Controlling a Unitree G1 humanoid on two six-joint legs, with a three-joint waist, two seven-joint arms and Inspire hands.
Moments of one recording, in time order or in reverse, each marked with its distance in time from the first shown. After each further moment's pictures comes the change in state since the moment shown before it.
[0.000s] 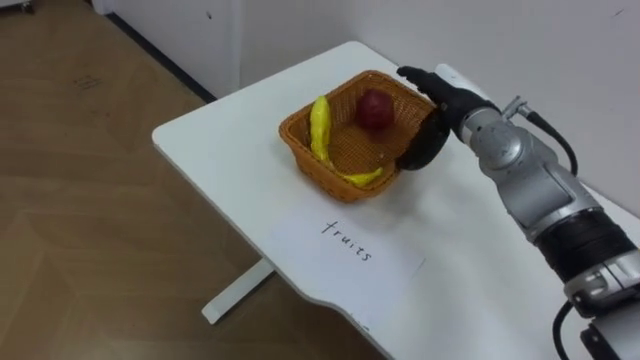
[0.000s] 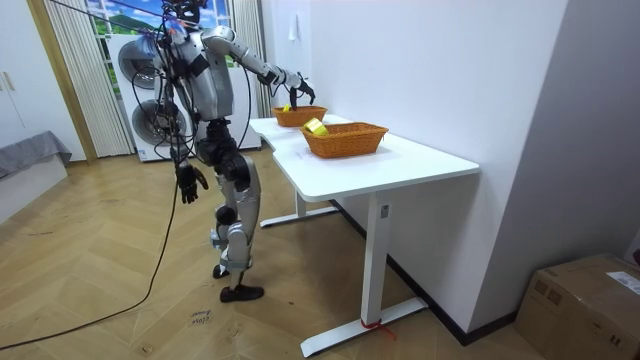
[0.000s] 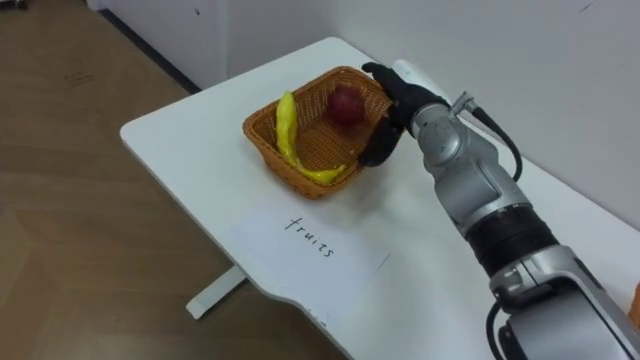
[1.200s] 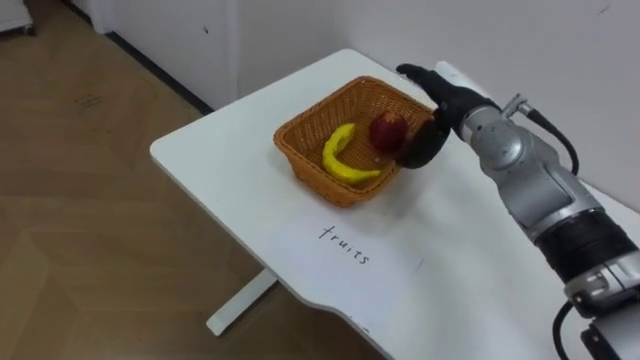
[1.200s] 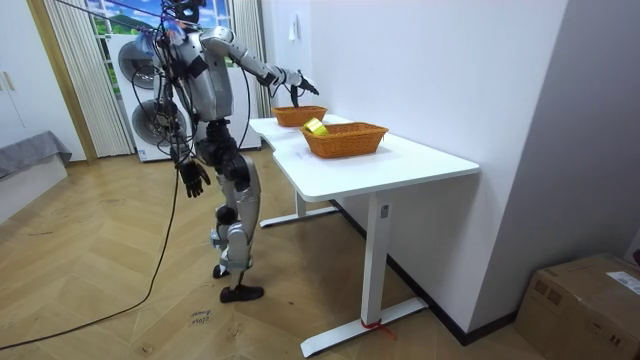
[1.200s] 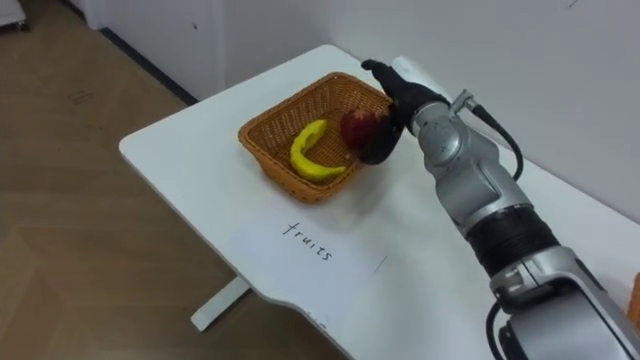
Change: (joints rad) left arm 0.013 0.000 0.014 -0.068 0.067 -0.008 -0.060; right arm 0.027 0.000 -0.031 -0.061 -0.082 -0.036 0.012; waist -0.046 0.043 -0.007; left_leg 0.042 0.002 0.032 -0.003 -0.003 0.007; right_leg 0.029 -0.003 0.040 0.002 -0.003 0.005
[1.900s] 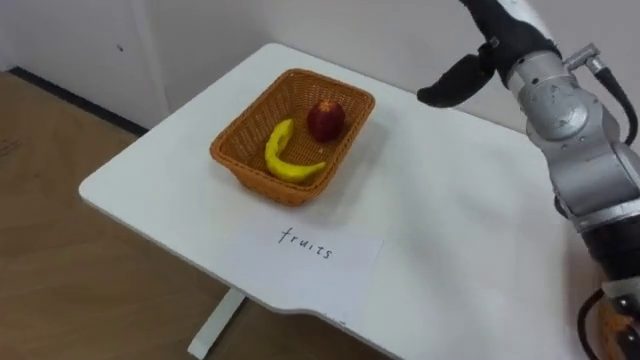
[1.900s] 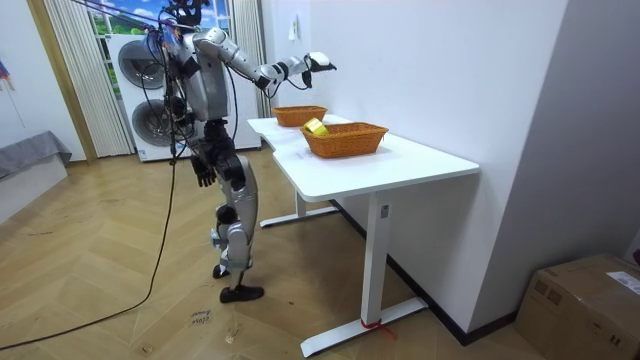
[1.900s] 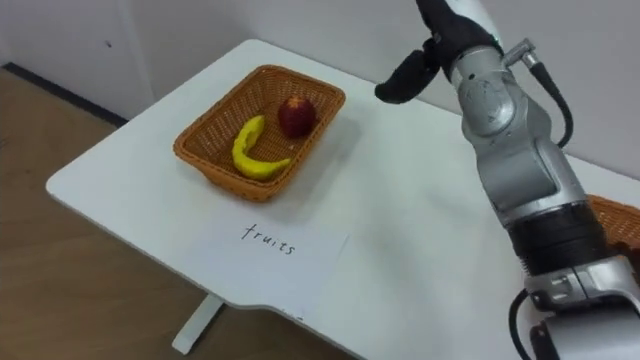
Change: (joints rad) left arm -0.066 0.001 -0.003 -0.004 -0.002 -0.030 0.041; right arm 0.023 -0.090 -0.183 -0.265 0.128 -0.003 -0.100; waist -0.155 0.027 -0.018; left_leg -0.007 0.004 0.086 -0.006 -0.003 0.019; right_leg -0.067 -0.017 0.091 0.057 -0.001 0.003
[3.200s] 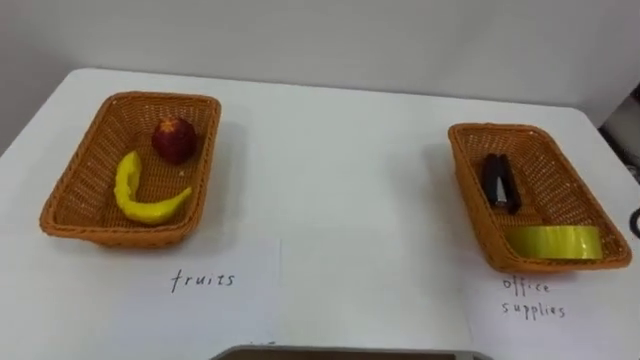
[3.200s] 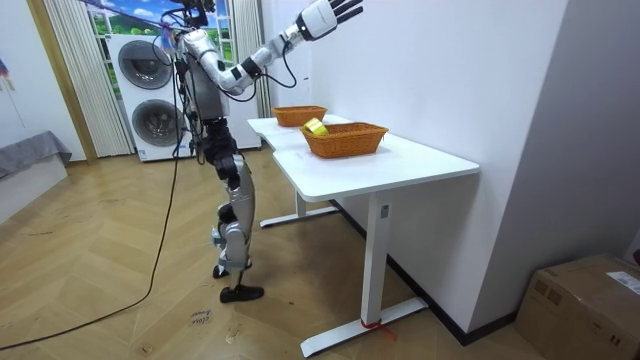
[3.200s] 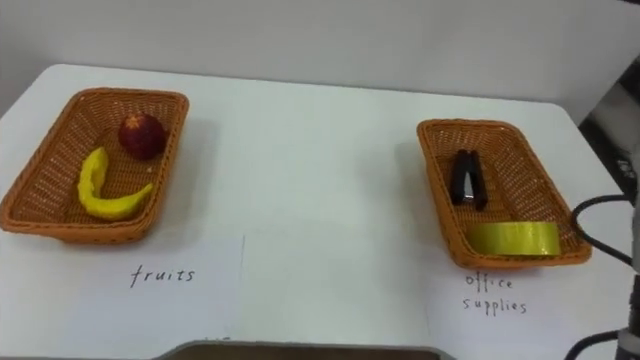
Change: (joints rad) left arm 0.055 -0.020 0.084 -0.006 -0.109 -0.137 -0.044; right arm 0.289 -0.047 -0.628 -0.274 0.729 -0.116 -0.259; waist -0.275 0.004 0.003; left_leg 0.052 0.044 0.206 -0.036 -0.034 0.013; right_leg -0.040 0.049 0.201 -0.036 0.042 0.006
